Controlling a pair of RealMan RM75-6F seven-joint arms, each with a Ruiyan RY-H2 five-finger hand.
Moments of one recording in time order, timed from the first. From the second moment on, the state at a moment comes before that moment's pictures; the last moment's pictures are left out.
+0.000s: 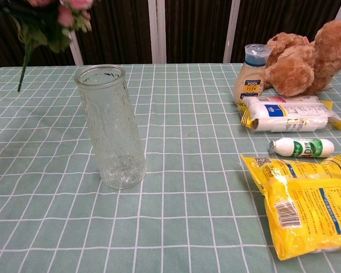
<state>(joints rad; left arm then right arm) -0.62 -1.47 -0.42 -1.61 1.17 1.33 -0.14 0.06 -1.11 0.05 -1.64 -1.47 1.45 -0.04</state>
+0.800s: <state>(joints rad) -0.53 -1.24 -0.48 -2.20 1.37 1.35 -0.52 0.06 -1.10 0.06 -1.64 -1.47 1.46 -0.01</state>
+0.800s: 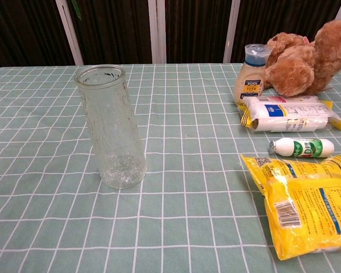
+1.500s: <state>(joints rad) -0.56 -1.32 -0.35 -2.17 1.38 1.30 -0.39 0.05 -1.09 0.06 -1.63 -1.47 1.47 0.00</state>
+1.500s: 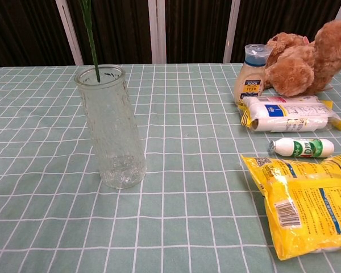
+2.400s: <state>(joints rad) -0.58 -1.39 -0.21 -1.94 1.44 1.20 -0.42 0.05 -1.10 0.06 -1.63 -1.48 1.47 0.00</state>
